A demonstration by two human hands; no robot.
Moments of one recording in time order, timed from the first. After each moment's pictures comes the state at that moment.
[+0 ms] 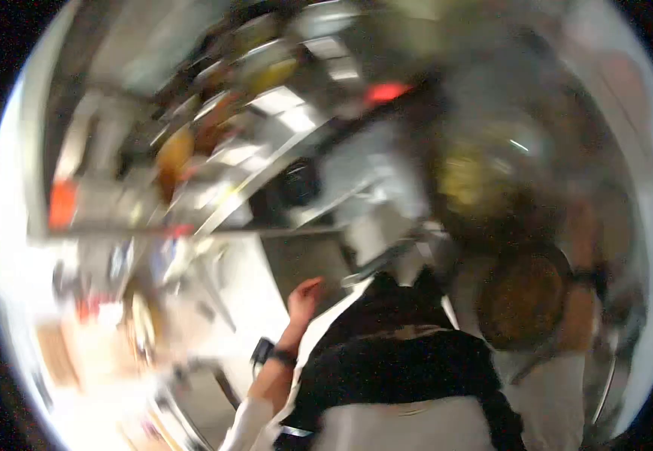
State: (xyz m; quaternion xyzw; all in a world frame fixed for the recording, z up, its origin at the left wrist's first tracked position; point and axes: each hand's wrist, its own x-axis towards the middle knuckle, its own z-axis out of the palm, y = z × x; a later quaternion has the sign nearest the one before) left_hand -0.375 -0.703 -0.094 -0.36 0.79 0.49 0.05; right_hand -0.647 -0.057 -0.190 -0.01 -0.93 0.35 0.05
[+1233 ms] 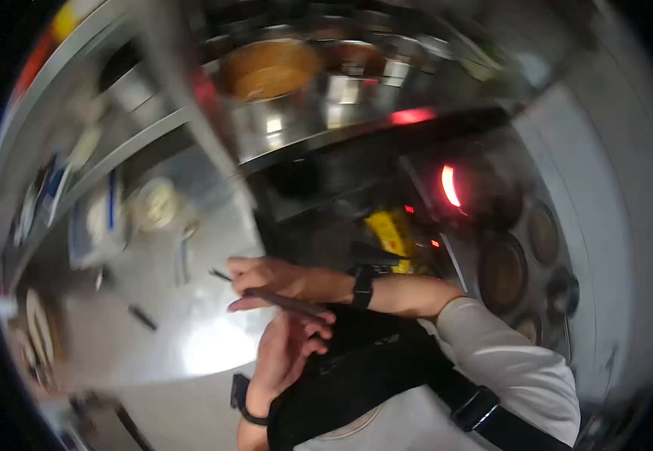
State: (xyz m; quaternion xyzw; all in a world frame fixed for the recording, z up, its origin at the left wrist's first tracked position) left_hand -0.264 -0.803 0.106 -0.20 0.33 0.92 0.06; right_hand -0.400 -0.783 0.059 0.66 -0.53 0.50 -0.19
